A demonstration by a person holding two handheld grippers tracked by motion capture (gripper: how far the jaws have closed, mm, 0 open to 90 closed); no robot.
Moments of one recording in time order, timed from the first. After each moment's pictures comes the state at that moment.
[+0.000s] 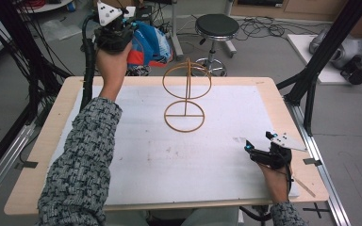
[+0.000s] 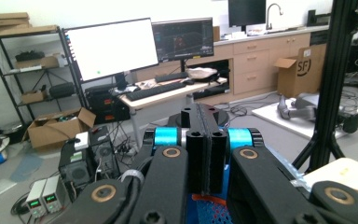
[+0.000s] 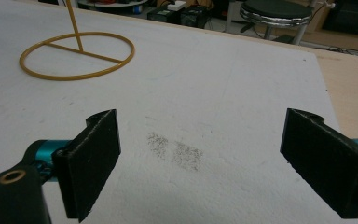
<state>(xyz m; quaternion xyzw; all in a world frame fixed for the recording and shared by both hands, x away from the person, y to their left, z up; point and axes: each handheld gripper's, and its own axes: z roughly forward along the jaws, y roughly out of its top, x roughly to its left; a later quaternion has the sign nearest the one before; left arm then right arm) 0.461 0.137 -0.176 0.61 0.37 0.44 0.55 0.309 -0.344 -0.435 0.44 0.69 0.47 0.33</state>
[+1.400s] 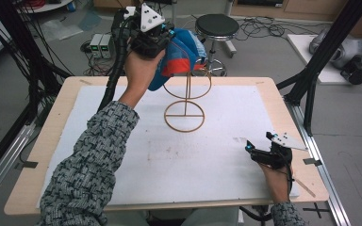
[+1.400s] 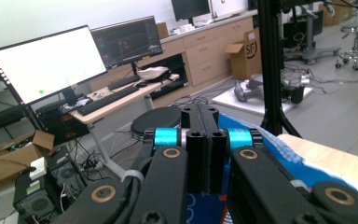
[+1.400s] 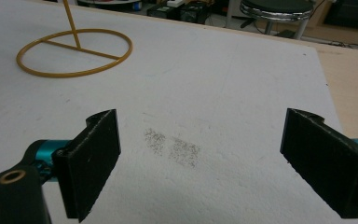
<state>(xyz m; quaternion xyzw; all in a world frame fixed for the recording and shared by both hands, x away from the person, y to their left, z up) 0.439 0.058 -0.173 0.68 0.27 0.40 0.55 0.311 -0.347 -0.436 0.45 0.69 0.46 0.32</state>
